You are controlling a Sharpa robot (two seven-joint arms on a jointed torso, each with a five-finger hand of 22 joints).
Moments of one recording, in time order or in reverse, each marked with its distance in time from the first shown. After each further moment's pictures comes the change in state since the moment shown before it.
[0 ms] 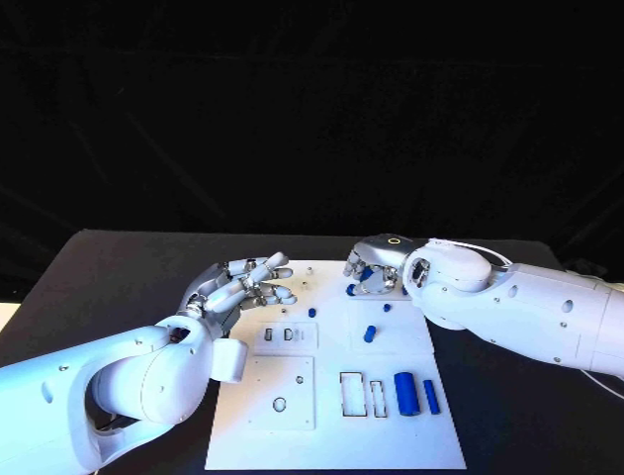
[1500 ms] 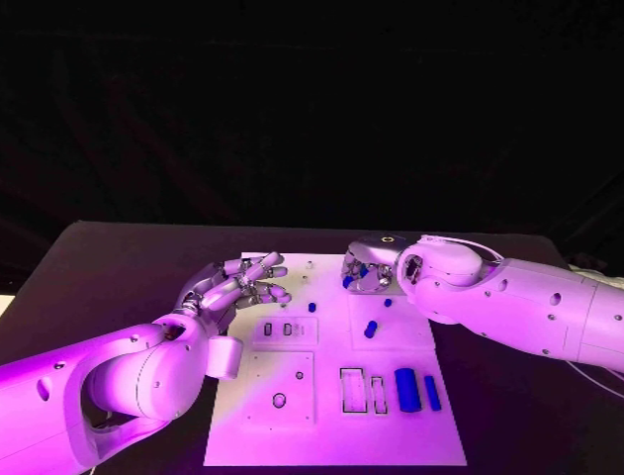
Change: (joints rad) left arm 0.001 0.009 0.000 -0.022 0.007 0.014 -0.021; left_hand 0.014 0.015 0.014 -0.014 0.000 -0.007 0.007 -0.009 0.000 -0.007 0.007 0.000 -0.002 -0.015 0.000 0.020 0.037 0.000 -0.011 0.004 0.015 0.013; right arm 0.000 0.012 -0.001 -0.025 0.009 0.027 0.011; right_hand -0.002 0.034 0.169 0.074 -0.112 0.071 -0.015 0.012 0.002 0.056 -0.018 0.014 0.001 0.005 -0.005 0.080 0.080 0.000 0.013 -0.007 0.135 0.153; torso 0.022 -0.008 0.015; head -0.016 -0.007
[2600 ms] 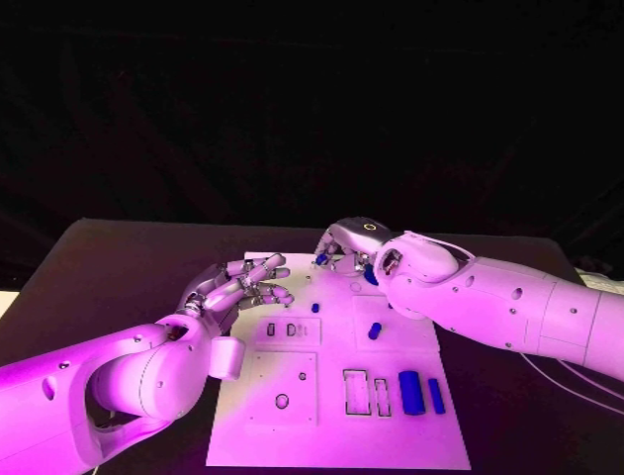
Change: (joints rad) left arm 0.001 0.010 0.000 -0.009 -0.002 0.006 -0.004; left_hand 0.008 0.008 0.011 -0.017 0.000 -0.007 0.007 -0.008 0.000 -0.014 0.007 -0.003 -0.003 -0.018 0.004 0.006 0.020 0.000 -0.011 0.004 0.011 0.008; right arm 0.003 0.124 0.000 -0.099 0.029 -0.229 0.031; right_hand 0.012 0.001 0.036 0.002 -0.010 0.010 0.002 0.006 0.000 0.028 -0.008 -0.003 0.000 -0.001 -0.010 0.036 0.039 -0.016 0.019 -0.002 0.047 0.051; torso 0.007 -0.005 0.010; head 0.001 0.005
